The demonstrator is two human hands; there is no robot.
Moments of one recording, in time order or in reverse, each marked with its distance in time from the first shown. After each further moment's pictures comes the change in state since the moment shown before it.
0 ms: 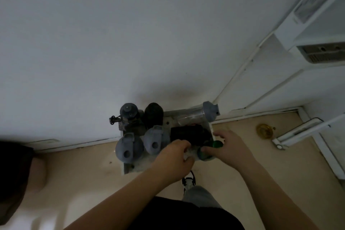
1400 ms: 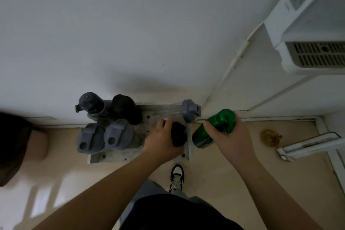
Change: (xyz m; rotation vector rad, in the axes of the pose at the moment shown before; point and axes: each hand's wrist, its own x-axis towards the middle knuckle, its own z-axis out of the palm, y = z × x) left_hand 0.105 0.029 0.086 0.201 0.198 -0.247; right_hand 0.054 0.063 -0.087 0.368 0.210 -0.202
